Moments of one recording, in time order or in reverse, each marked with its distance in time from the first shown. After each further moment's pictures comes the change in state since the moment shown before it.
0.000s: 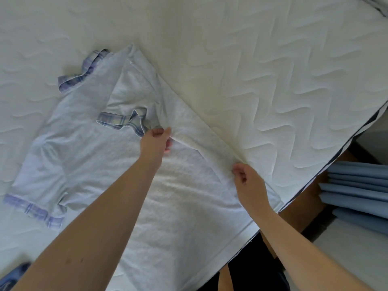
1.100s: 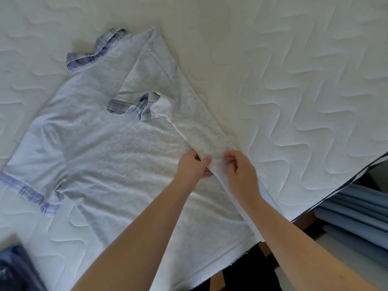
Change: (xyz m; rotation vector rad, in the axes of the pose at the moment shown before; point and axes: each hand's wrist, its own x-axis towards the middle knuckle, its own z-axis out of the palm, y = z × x) left_hand -0.061 -0.023 0.047 -0.114 -0.311 -0.206; right_hand 0.046 -0.056 0.029 -0.088 -0.051 -0.112
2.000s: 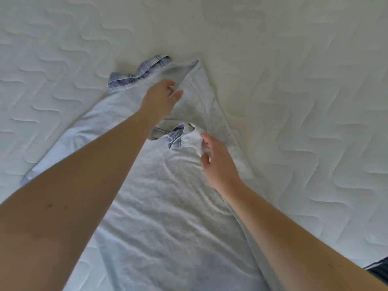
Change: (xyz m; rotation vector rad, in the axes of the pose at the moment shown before) left_hand 0.120 0.197 -0.168 0.803 0.400 0.555; right_hand 0.095 -0.120 0.085 -0.108 -0.314 -0.328
